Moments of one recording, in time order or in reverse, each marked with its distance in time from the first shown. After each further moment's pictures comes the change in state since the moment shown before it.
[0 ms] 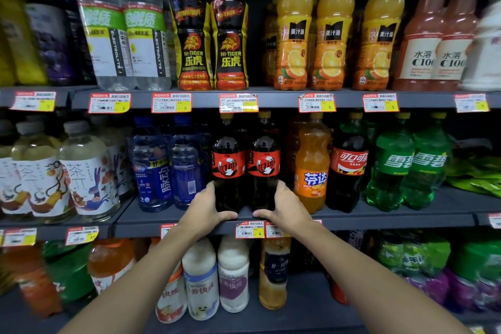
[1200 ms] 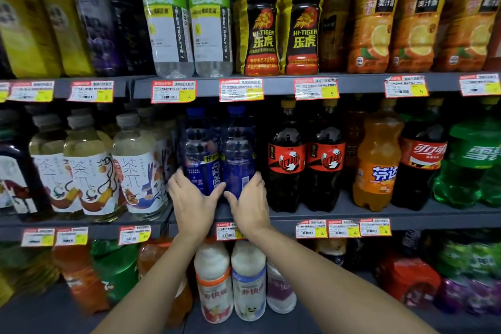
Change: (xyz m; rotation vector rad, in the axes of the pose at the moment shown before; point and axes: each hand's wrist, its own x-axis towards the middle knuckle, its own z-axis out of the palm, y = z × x) left_hand -0.003 -0.098 -0.064 0.009 0.650 -0.196; right_hand 0.017 -0.180 0.126 0.278 0.176 0.081
